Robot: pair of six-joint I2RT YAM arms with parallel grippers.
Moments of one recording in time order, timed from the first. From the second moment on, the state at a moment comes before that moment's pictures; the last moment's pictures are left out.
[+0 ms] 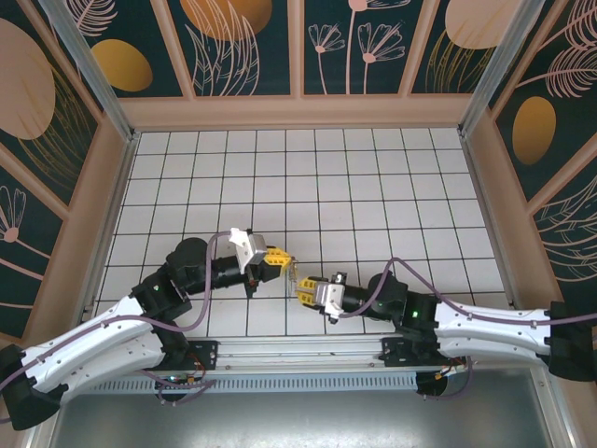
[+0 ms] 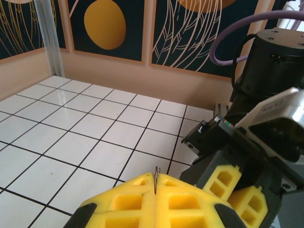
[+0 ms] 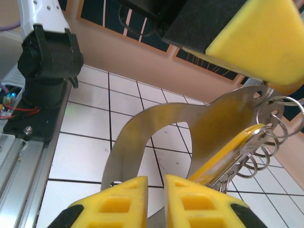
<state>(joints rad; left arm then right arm) -0.93 0.73 0.59 0.03 0.36 -0.07 1.28 0.74 0.30 0.36 -0.05 -0.45</state>
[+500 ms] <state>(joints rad) -0.93 0.66 0.54 0.12 0.48 -0.06 1.07 0.56 0.32 0.36 -0.30 -0.19</state>
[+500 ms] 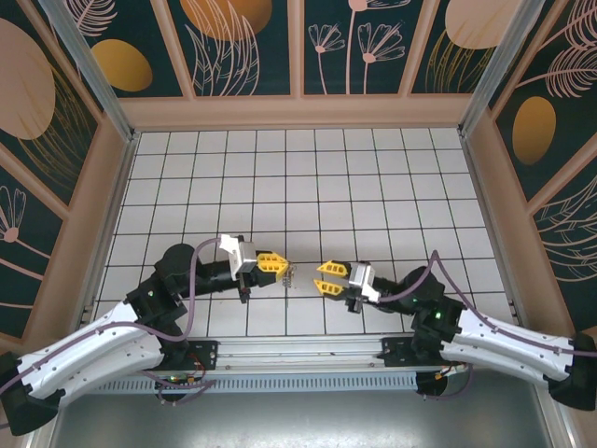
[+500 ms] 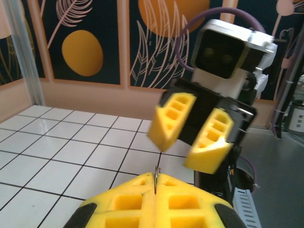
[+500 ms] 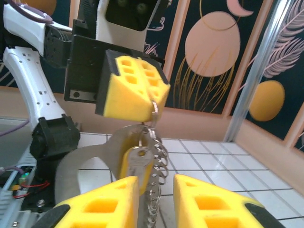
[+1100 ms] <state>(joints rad) -0.93 0.68 0.52 0.15 0.55 -0.06 1.02 0.75 0.41 0.45 -0.63 -0.08</state>
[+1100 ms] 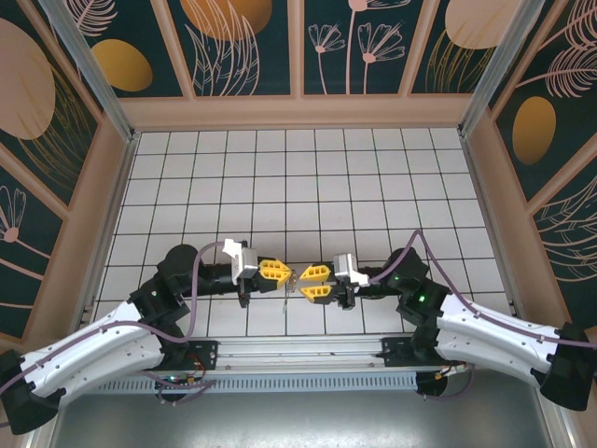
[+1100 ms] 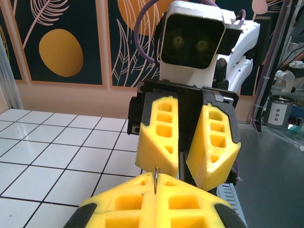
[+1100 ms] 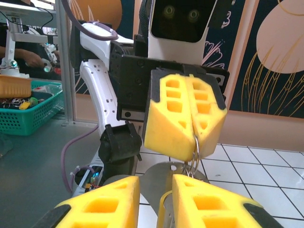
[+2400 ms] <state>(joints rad) -0.92 0.73 0.61 0.02 0.48 0.00 1.01 0.87 0.59 0.20 -0.48 -0.18</state>
